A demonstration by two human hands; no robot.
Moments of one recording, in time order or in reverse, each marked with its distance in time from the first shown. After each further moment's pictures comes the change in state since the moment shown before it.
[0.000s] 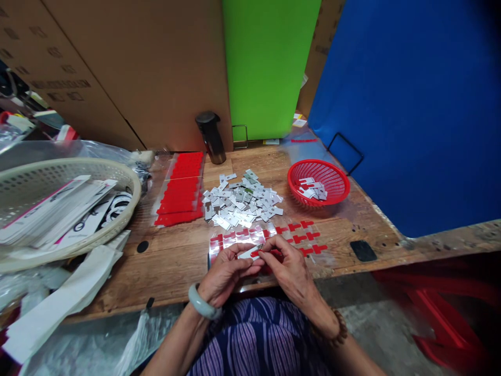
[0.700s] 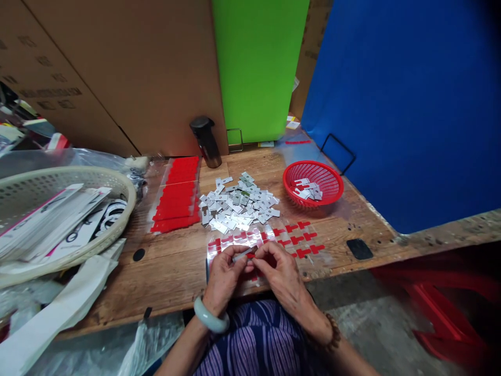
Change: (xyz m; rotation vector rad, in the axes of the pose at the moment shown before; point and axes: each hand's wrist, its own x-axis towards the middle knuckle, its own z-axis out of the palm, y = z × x) left_hand 0.004 -0.010 0.000 0.295 0.181 0.294; right_hand -0.004 0.003 0.015 0.061 0.039 0.063
